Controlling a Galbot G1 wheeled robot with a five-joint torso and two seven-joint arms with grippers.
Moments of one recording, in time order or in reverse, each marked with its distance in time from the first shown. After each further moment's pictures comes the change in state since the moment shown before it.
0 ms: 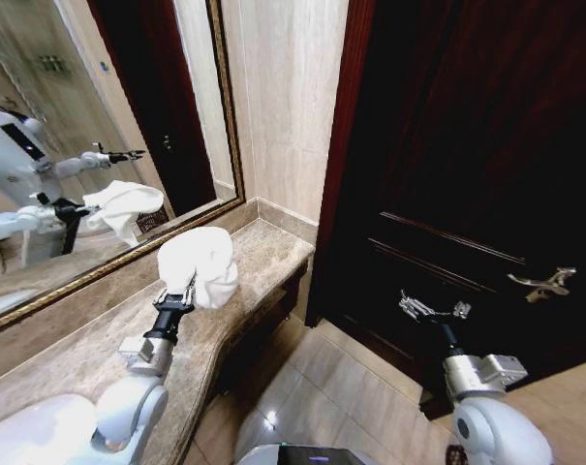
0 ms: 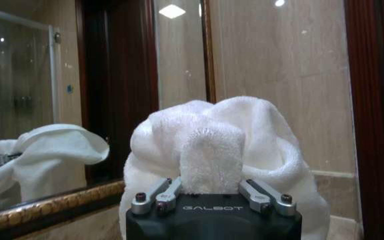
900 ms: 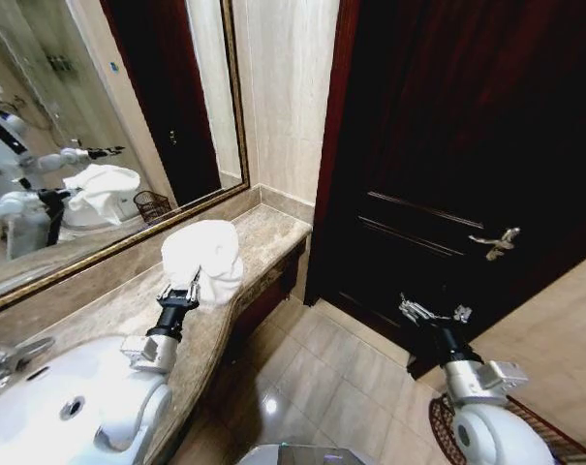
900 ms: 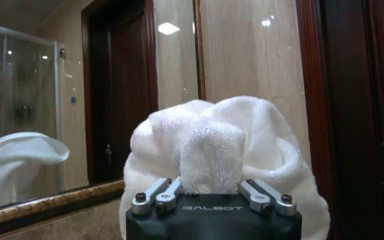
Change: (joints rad) left arm 0.003 -0.005 0.022 -0.026 0.021 -0.012 -0.005; right arm -0.046 0.021 0.004 0.011 -0.007 0.028 -0.006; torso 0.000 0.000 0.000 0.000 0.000
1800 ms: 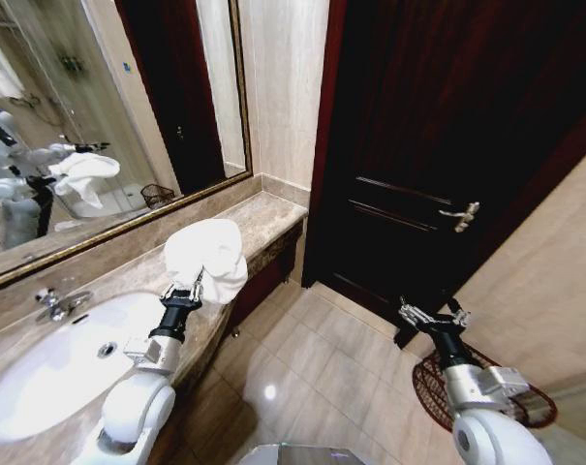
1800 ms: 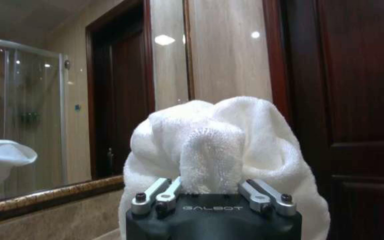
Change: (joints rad) left arm 0.003 -0.005 0.019 -0.010 0.022 -0.009 0.001; right arm -0.023 0.013 0.005 -0.010 0.000 0.026 -0.018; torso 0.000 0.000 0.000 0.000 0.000
